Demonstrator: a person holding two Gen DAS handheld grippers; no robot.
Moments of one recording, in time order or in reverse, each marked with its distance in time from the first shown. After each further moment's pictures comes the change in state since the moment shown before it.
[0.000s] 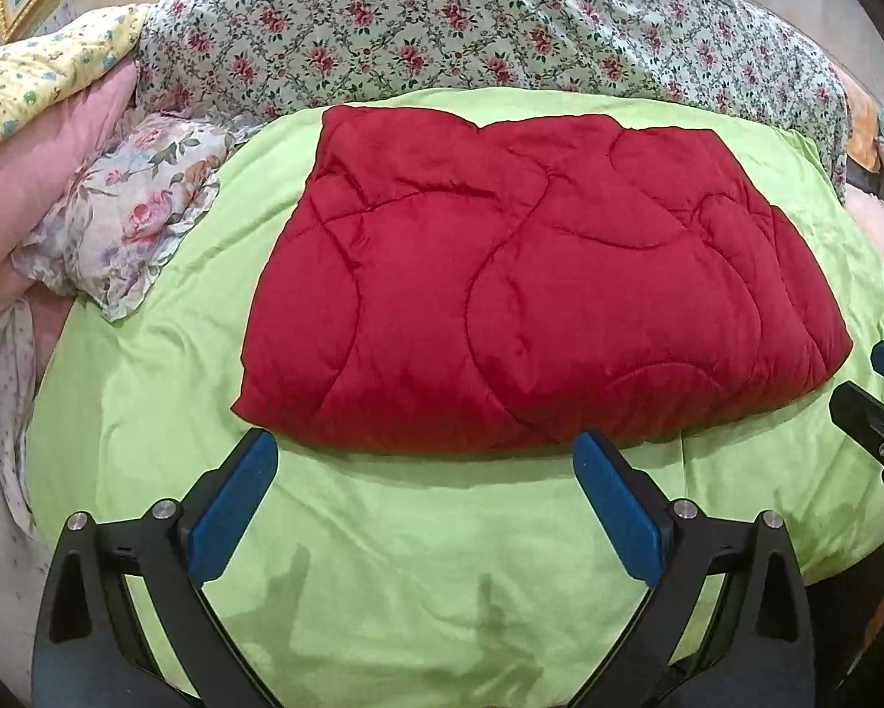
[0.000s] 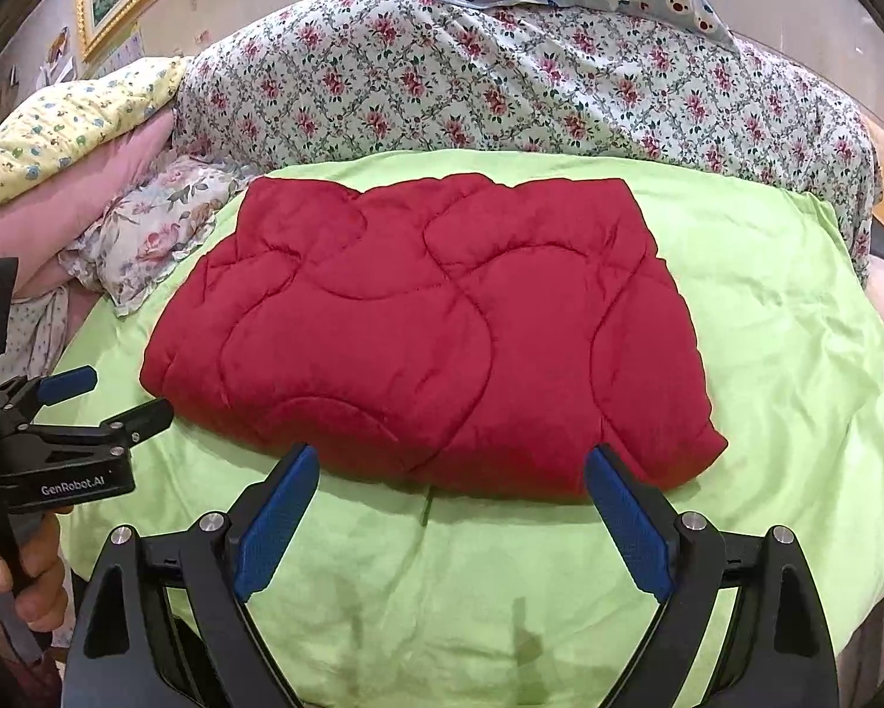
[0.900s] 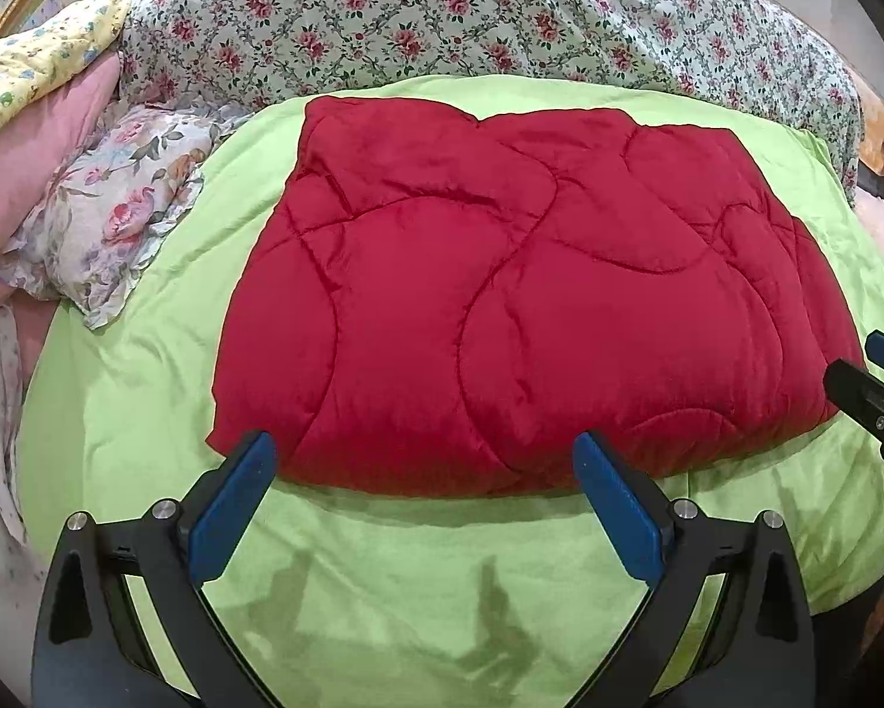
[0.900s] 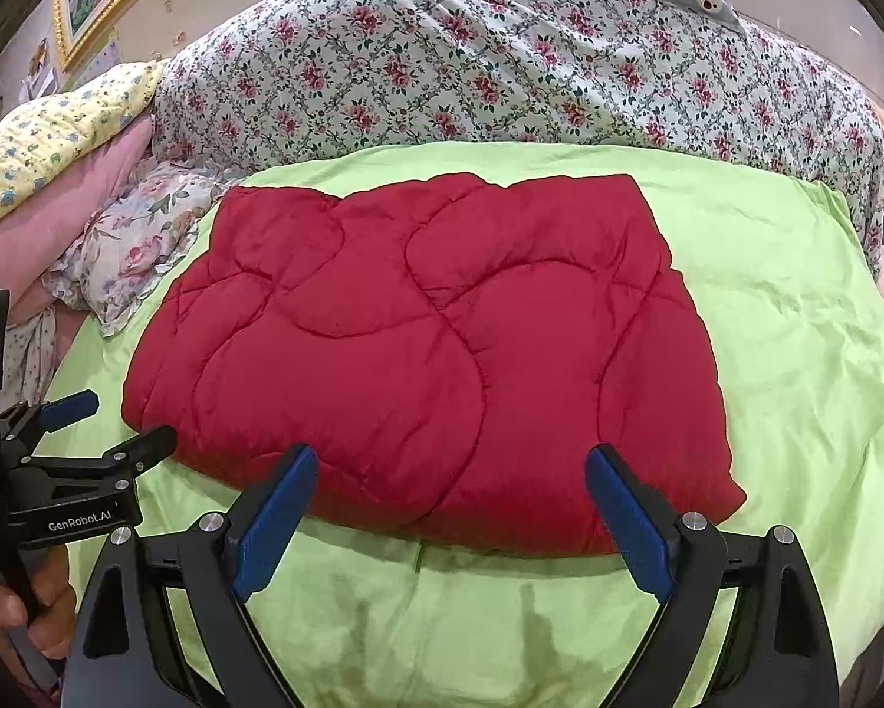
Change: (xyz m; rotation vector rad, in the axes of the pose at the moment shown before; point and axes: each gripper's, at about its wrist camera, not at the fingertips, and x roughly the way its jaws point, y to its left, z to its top) left arm 0.026 -0.006 0.022 -0.010 0.042 -0.004; right arm 0.031 -0.011 0.030 0.032 0.041 0.008
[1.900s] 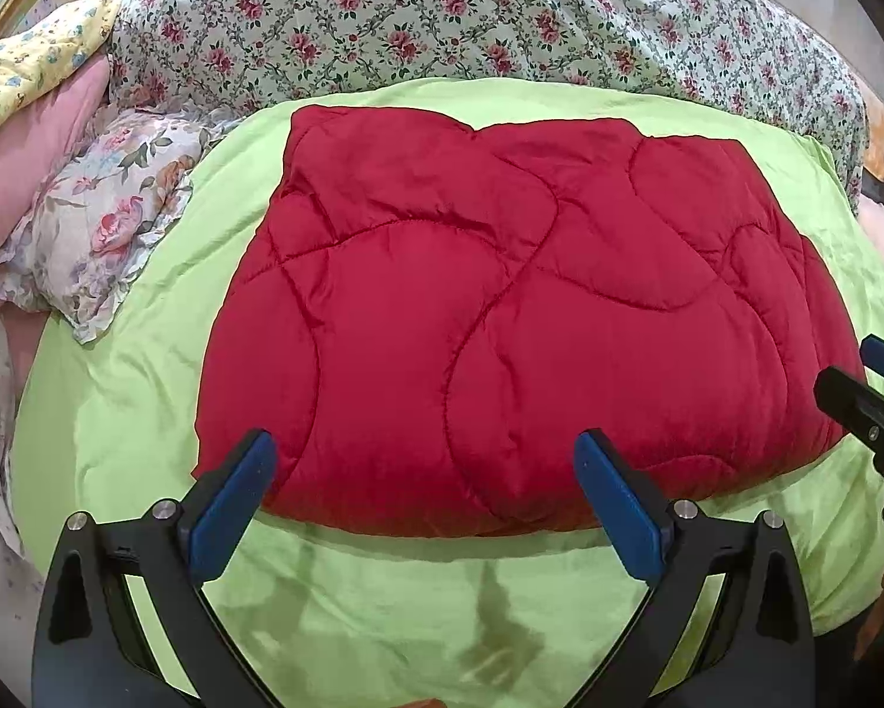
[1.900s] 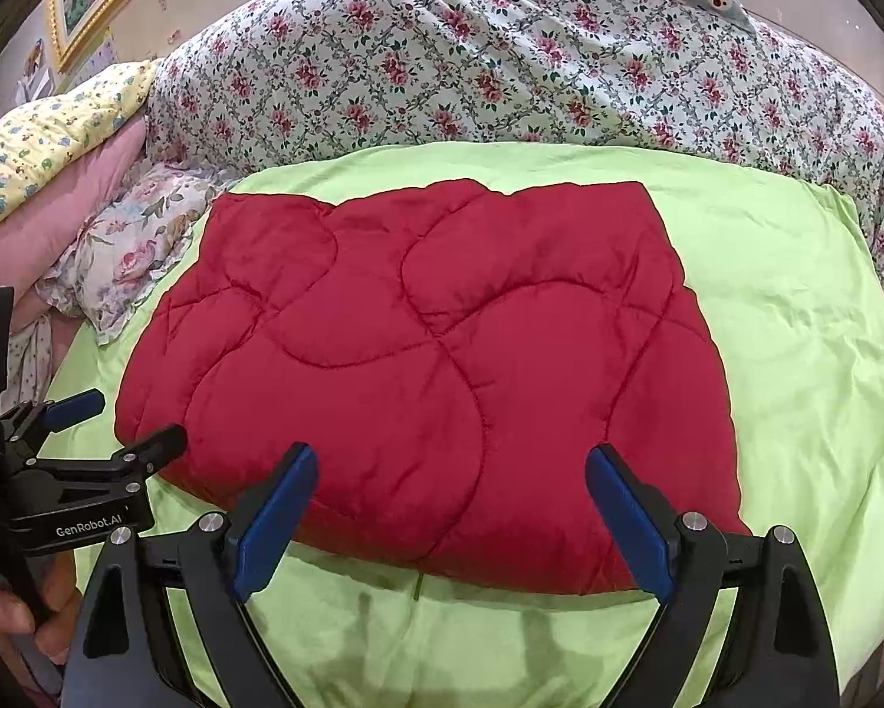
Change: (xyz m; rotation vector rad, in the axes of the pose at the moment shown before) left arm 0.011 -0.004 0.019 -0.006 0.005 -0.009; right arm 0.013 -0.001 0.019 -0.003 0.015 0.006
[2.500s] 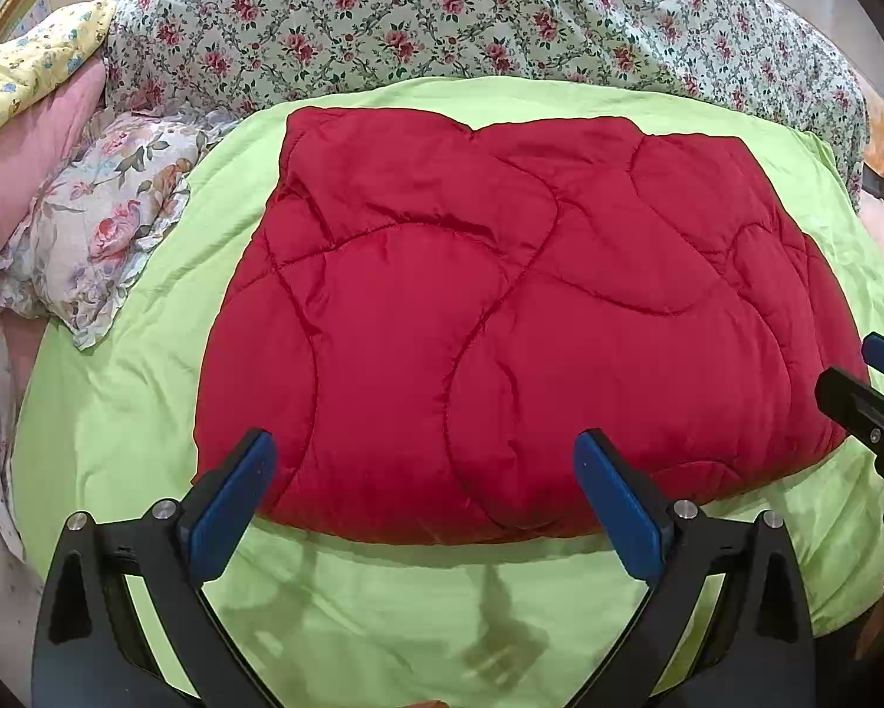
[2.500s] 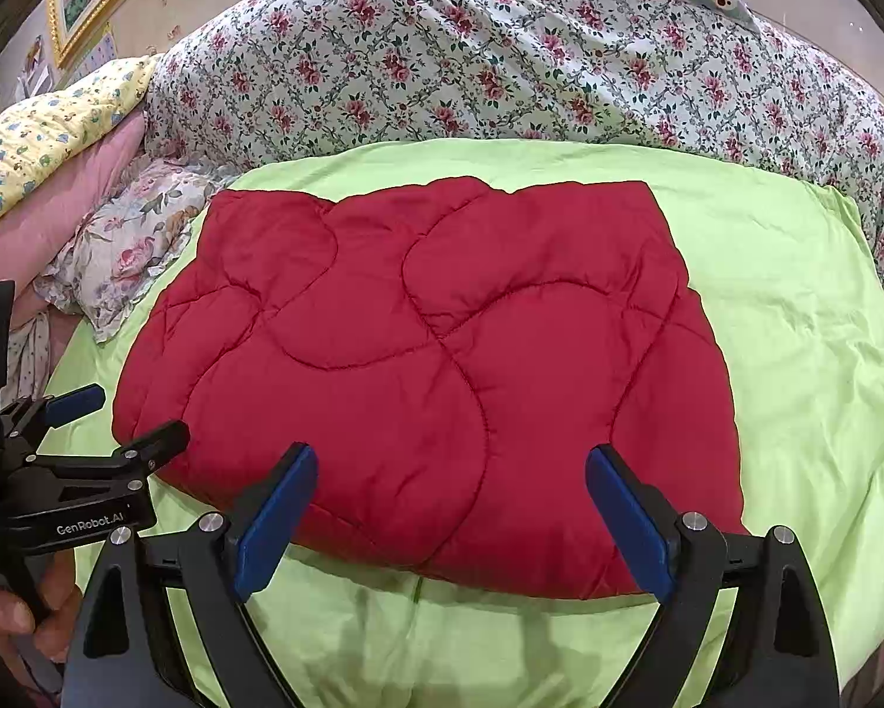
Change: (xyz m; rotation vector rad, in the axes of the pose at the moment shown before) left arm 0.002 0.000 0.005 0.013 0.003 0.005; right arm 0.003 0.003 0.002 -0.004 0.008 -0.004
